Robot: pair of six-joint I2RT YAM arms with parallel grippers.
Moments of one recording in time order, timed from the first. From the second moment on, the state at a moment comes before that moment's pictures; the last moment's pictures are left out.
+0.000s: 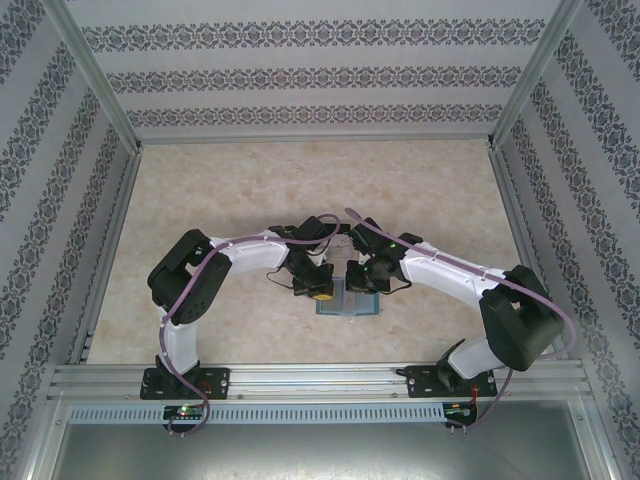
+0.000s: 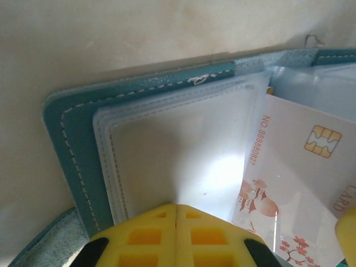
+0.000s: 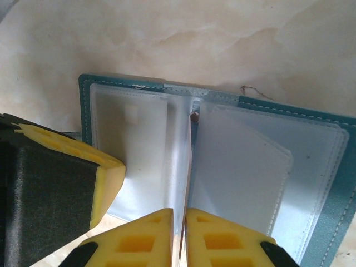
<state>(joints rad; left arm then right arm) -0.72 1.93 1.18 -0.56 0.55 -0.76 0.66 1.48 0.88 -0.67 -0.23 0.72</state>
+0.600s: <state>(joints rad) -0.72 1.93 1.18 -0.56 0.56 -0.76 0.66 1.48 0.88 -0.69 -0.23 0.73</state>
